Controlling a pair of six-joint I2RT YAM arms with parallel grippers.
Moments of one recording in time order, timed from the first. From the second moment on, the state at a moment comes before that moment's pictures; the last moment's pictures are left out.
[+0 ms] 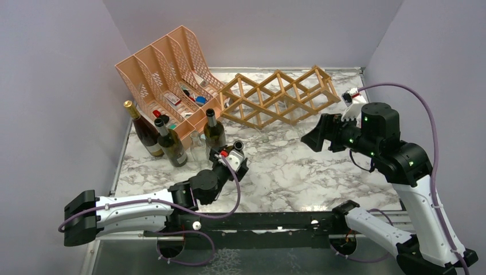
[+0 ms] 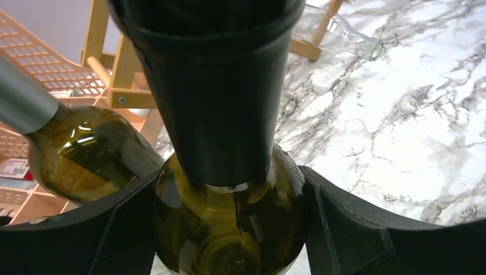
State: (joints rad) left arm -1.26 0.85 0.38 0.39 -0.70 0.17; right arm 0.46 0.87 1.36 -1.01 -0.15 0.38
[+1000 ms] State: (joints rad) left arm -1.12 0.86 0.30 0.50 -0.82 -0.06; right arm 0.46 0.88 1.27 -0.98 -0.15 0.39
